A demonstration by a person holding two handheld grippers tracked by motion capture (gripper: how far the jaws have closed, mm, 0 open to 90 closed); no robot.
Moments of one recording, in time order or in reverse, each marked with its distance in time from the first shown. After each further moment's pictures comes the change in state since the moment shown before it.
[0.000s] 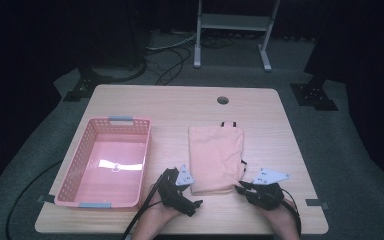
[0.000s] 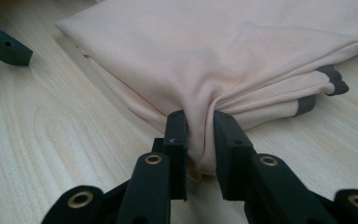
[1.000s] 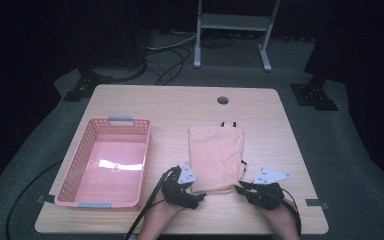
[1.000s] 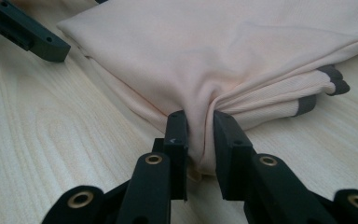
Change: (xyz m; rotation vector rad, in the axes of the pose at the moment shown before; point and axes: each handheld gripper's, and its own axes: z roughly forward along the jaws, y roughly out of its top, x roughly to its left) left arm -0.001 0.007 0.005 -0.049 0.006 -0.004; right arm -0.001 0.000 0.000 -0.001 0.009 0.004
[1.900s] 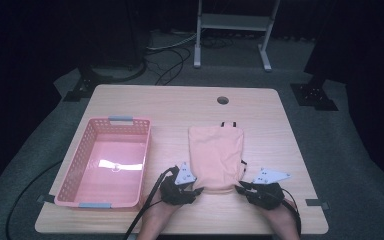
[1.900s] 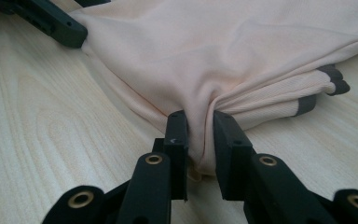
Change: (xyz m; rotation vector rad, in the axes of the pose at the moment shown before) left arm 0.001 -0.003 -0.004 -0.039 0.001 -0.008; right arm -0.001 0.000 0.000 0.000 0.002 0.004
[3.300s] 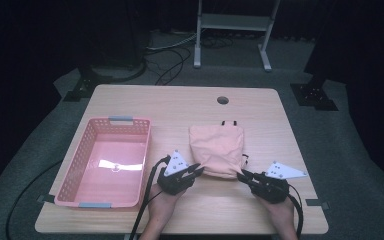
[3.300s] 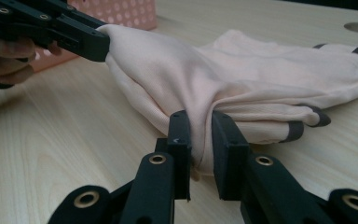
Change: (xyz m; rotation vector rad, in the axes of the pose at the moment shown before) left arm 0.012 0.022 -0.019 -0.283 0.039 -0.106; right arm -0.014 0.007 -0.013 -0.276 0.027 0.075
